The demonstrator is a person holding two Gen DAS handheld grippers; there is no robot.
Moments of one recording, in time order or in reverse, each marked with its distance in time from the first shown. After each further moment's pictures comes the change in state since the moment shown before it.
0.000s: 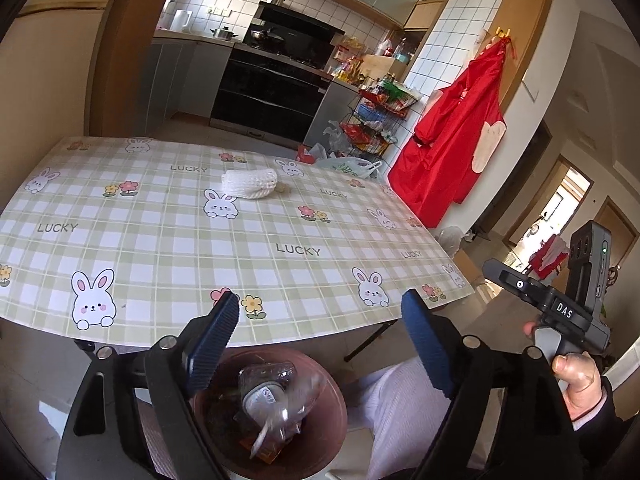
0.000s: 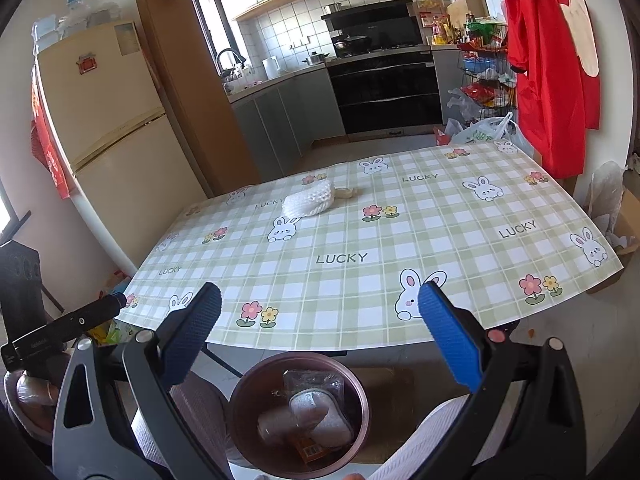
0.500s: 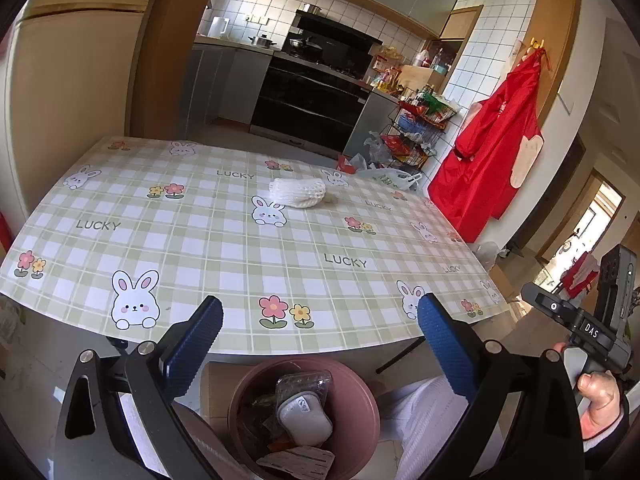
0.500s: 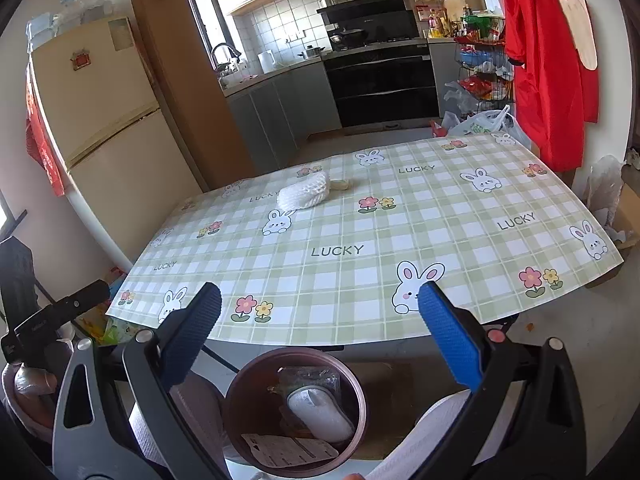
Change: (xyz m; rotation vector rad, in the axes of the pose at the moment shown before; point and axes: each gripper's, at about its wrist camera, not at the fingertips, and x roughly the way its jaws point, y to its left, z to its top) left arm -0.004 0.026 0.005 -0.040 -0.030 0.135; right arm 0.010 -0.005 -0.004 0.007 0.024 -0.015
